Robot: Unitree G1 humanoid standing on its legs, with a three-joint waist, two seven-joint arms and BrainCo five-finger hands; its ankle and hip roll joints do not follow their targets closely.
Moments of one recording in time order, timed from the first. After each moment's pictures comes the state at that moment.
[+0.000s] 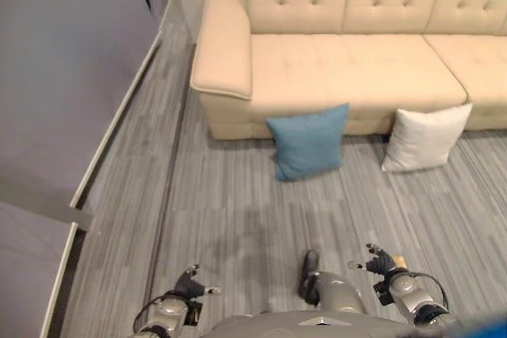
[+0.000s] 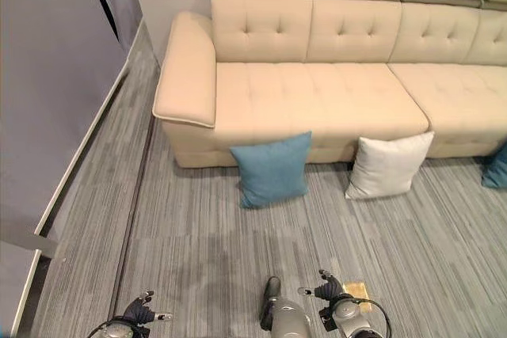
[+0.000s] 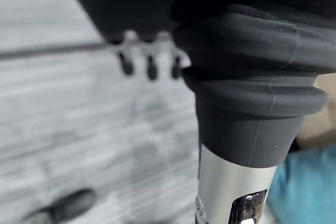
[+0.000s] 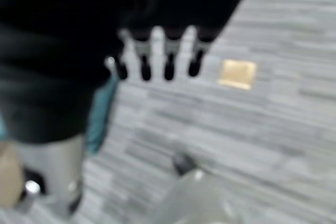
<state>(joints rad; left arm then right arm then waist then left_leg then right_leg) -0.02 0.26 -0.23 1.24 -0.12 -0.16 0.07 -0.10 -0.29 0.28 1.15 -0.01 -0.08 -0.08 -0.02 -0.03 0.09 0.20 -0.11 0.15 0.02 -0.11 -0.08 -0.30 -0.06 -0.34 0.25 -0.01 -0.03</state>
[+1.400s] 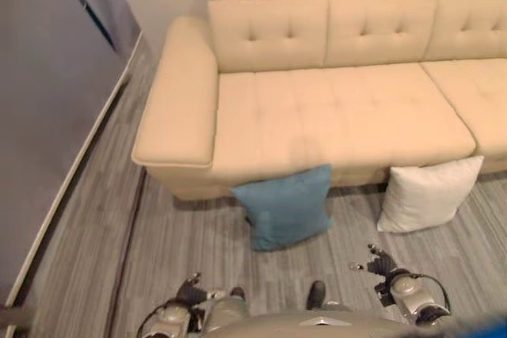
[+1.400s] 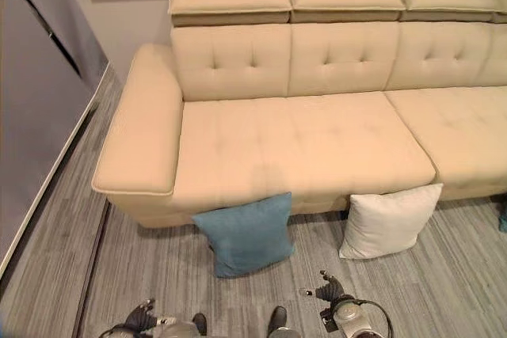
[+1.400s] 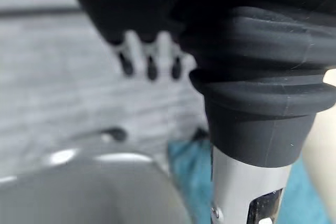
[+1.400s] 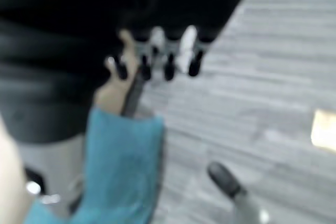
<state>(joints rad) -0.01 0.23 -0.19 1.24 -0.15 -0.16 0.07 -0.11 -0.32 0.29 1.12 0.01 -0.09 -0.09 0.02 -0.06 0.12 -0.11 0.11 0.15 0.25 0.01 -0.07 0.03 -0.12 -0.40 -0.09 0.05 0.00</state>
